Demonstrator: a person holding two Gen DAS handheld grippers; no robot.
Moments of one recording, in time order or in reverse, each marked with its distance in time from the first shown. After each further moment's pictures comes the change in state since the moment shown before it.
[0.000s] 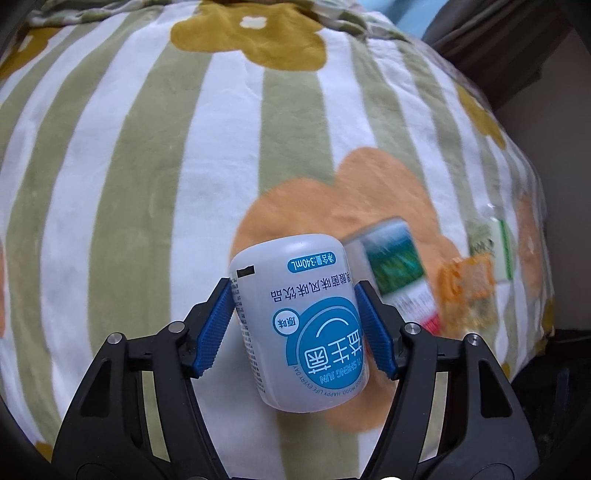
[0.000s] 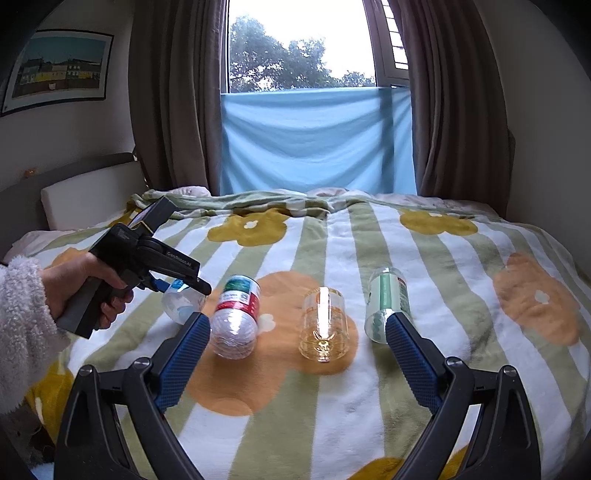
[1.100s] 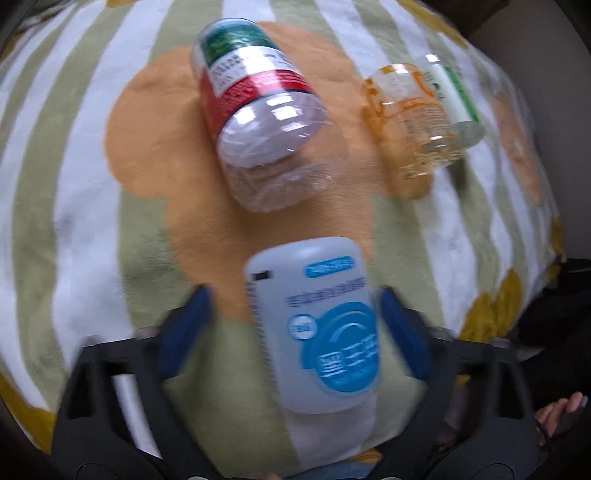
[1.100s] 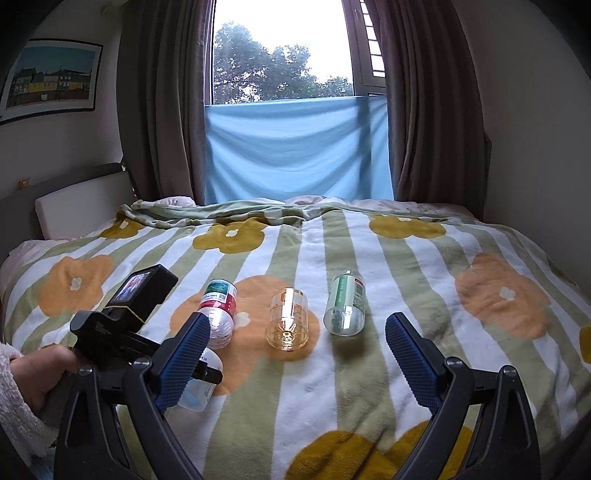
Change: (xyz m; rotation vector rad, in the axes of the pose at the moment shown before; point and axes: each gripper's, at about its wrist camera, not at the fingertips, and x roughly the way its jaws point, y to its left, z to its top) left arm 0.032 -0.086 -0.121 0.128 0.148 0.029; right arm -0.051 -0.032 -0.003 0.019 -0.015 -0.057
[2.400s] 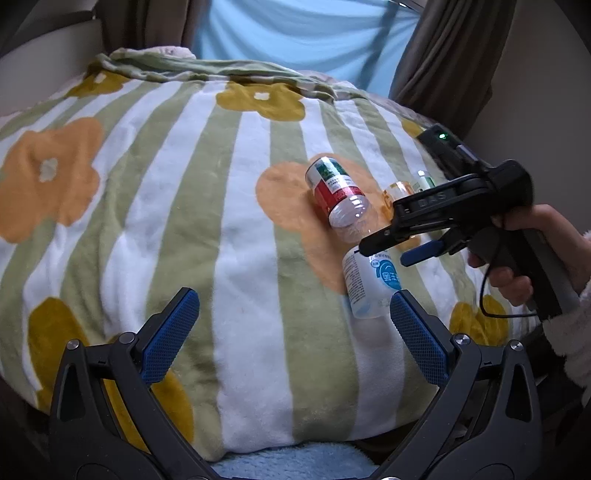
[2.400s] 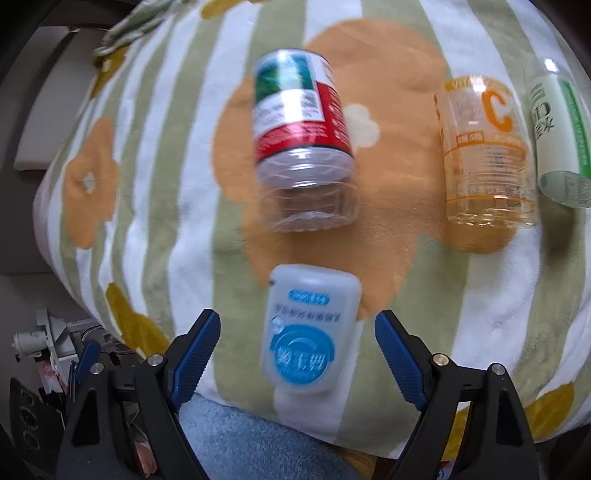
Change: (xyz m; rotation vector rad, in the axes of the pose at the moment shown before) left arm -0.146 0.064 -0.124 -0.082 -0.494 0.039; right arm 0.244 0.084 -0.009 0.179 1.208 0.339
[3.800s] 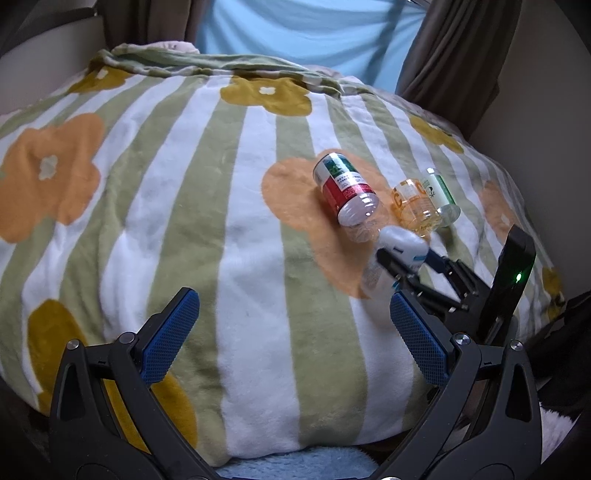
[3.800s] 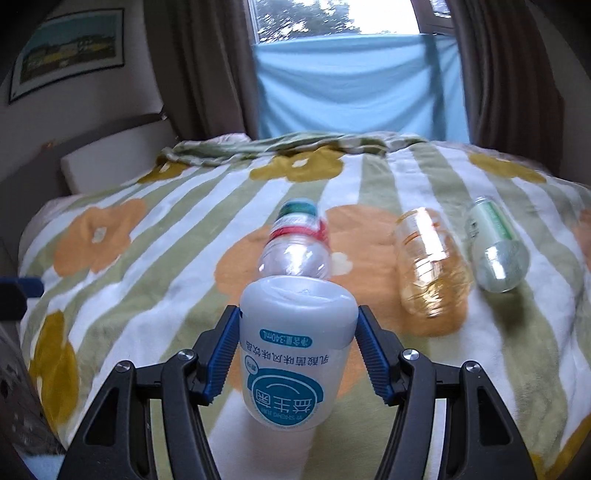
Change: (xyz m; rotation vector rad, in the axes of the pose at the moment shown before) left arm 0.014 0.003 0.004 -0.007 0.017 0.020; right arm 0.009 -0.001 -0.109 -0.309 -0.953 -0.144
